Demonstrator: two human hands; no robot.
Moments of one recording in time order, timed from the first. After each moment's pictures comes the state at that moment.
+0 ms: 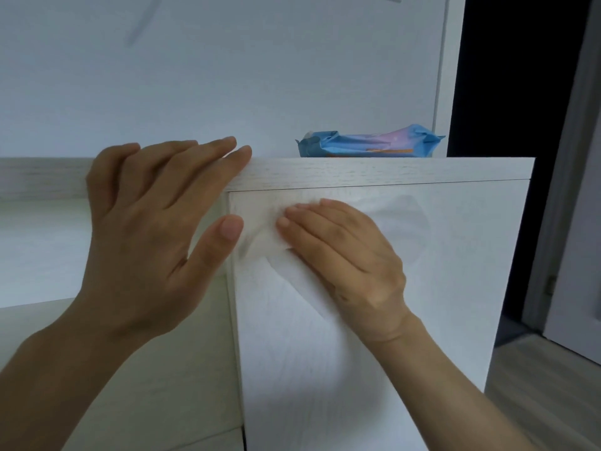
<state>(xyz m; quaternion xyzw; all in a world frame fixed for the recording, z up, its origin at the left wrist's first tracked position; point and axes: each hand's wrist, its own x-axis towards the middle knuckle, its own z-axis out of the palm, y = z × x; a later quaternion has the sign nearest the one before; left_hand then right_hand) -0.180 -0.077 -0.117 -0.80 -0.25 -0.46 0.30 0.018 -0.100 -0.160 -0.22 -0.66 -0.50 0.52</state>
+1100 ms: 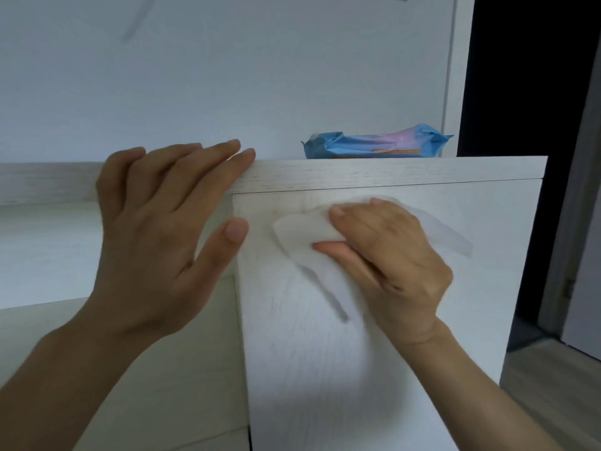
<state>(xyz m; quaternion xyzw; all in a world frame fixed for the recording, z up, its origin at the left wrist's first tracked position) -0.179 -0.076 -0.120 -0.79 -0.26 -0.47 0.30 0.035 -0.106 -0.162 -0.25 -0.59 -0.49 0.59</state>
